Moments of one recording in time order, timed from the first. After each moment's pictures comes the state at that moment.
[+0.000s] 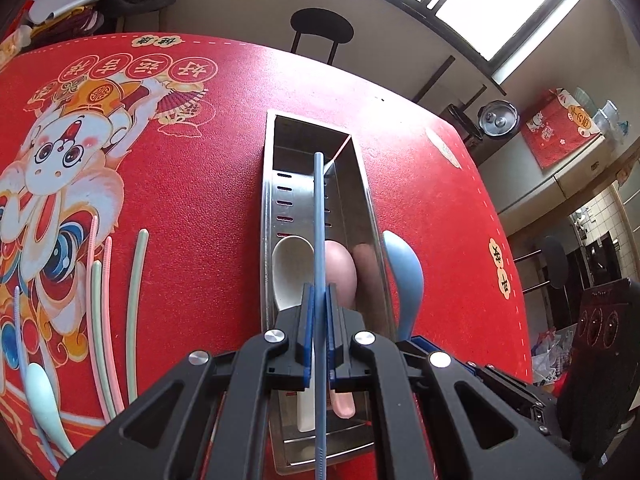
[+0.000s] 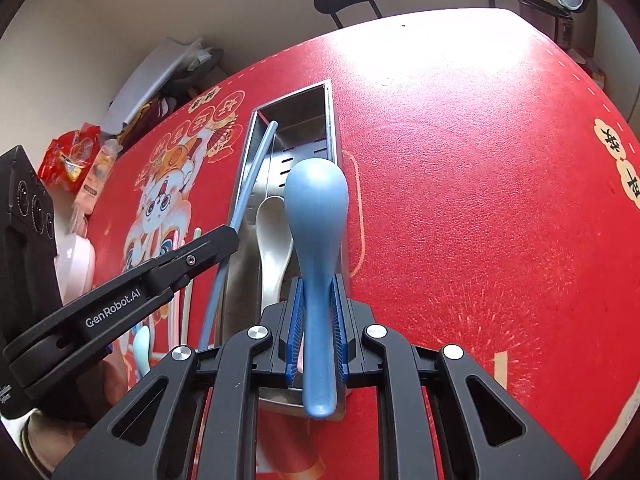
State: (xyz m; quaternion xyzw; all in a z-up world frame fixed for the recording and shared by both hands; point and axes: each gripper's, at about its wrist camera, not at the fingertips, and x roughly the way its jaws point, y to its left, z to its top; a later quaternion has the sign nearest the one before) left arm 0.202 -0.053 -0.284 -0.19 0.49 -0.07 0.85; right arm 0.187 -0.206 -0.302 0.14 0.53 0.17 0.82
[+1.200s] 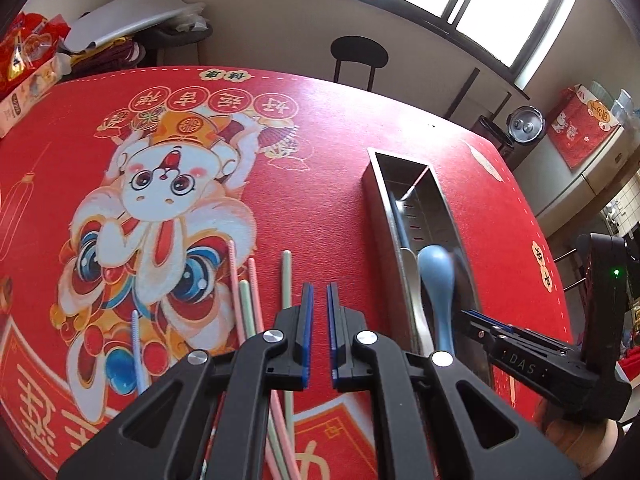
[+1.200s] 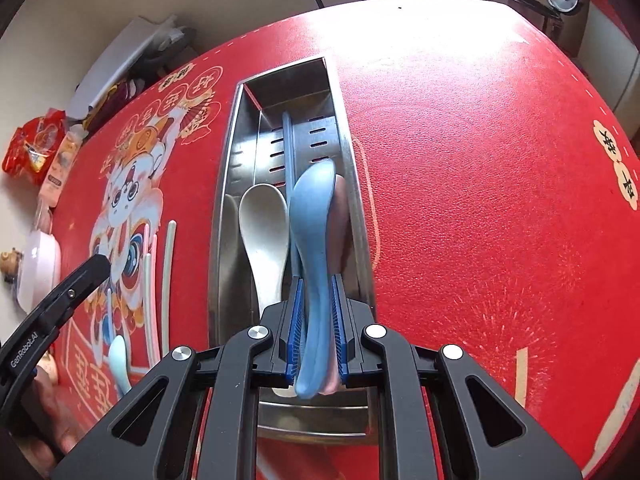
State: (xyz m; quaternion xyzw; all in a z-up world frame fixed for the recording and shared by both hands) left arm 0.162 0.035 -0.261 -0.14 0.46 -0.01 0.88; right arm 0.201 -0.164 -0.316 0.09 0.56 0.12 0.81
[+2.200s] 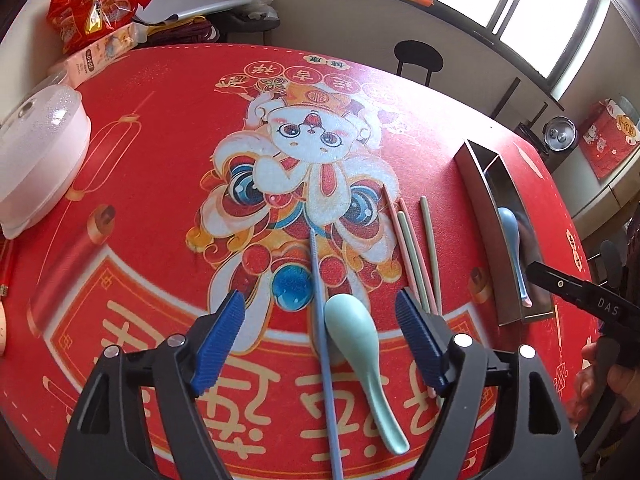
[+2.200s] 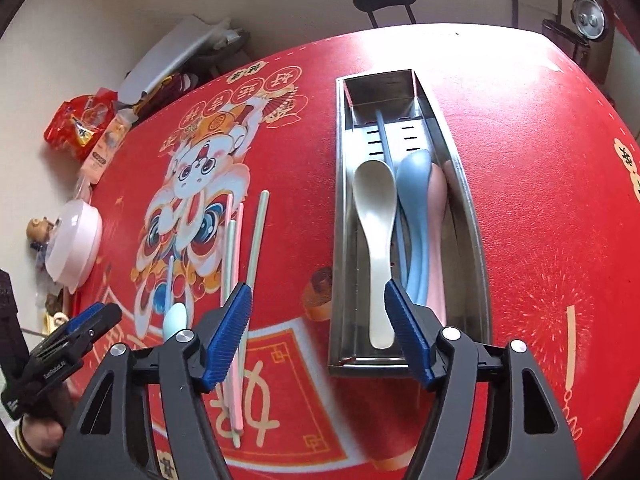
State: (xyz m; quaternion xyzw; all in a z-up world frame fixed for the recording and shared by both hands) left arm 0.057 0.143 -0.266 -0.14 0.48 0.05 0.87; right arm 0.144 -0.116 -0.288 0.09 0.52 0.18 0.83
